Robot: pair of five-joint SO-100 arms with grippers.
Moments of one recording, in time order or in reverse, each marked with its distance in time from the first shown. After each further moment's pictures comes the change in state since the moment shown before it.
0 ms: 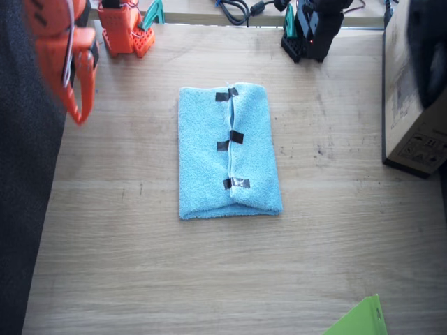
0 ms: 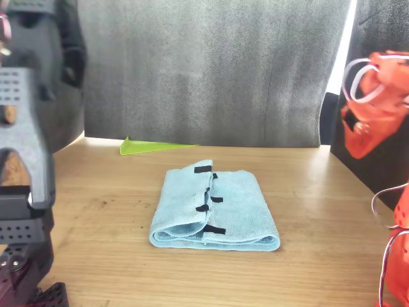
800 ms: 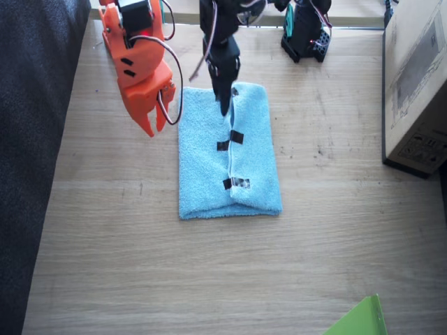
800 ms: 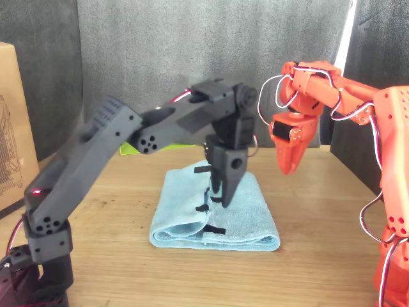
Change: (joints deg) arm 0 -65.8 -42.6 -19.5 18.8 13.9; arm 1 27.9 -46.8 -56.7 32.3 -3.3
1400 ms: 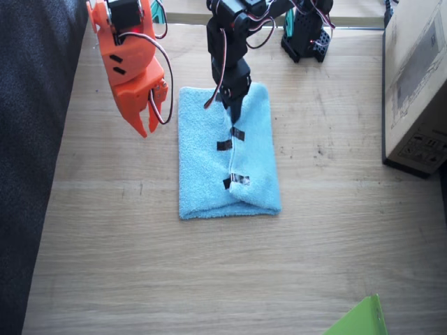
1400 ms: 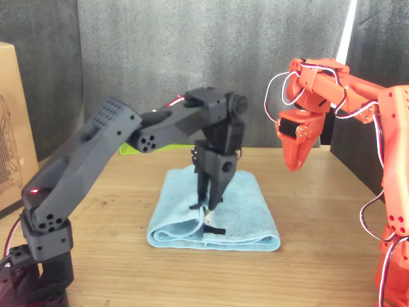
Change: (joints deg) arm 0 8.6 -1.1 2.7 0.0 -4.7; arm 1 -2.5 0.5 0.0 0.4 -1.2
